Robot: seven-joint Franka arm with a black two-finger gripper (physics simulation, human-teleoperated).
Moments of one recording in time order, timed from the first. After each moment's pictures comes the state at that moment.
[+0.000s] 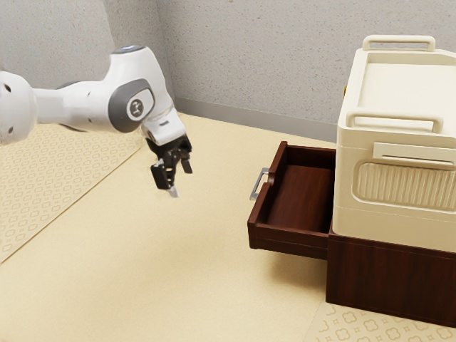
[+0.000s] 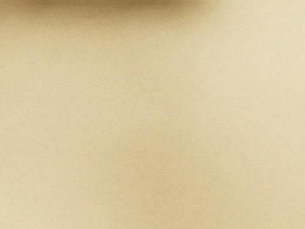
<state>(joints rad) -0.47 0.11 0.41 -1.93 -0.20 2.10 1.39</state>
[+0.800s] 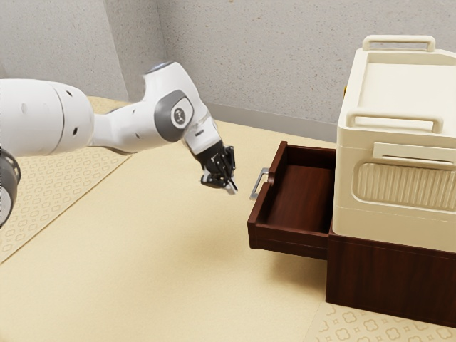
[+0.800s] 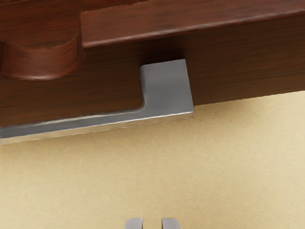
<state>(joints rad) -0.40 0.34 0.28 -1.76 -0.51 2.20 1.65</state>
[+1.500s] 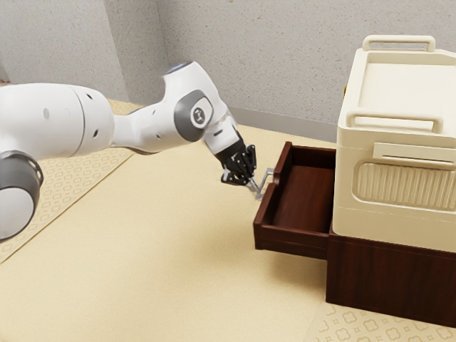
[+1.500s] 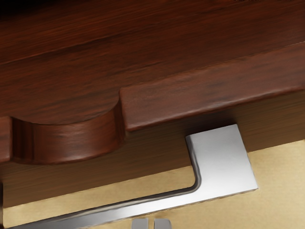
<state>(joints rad) -0.36 0.43 0.19 -1.63 -0.53 2.20 1.71</state>
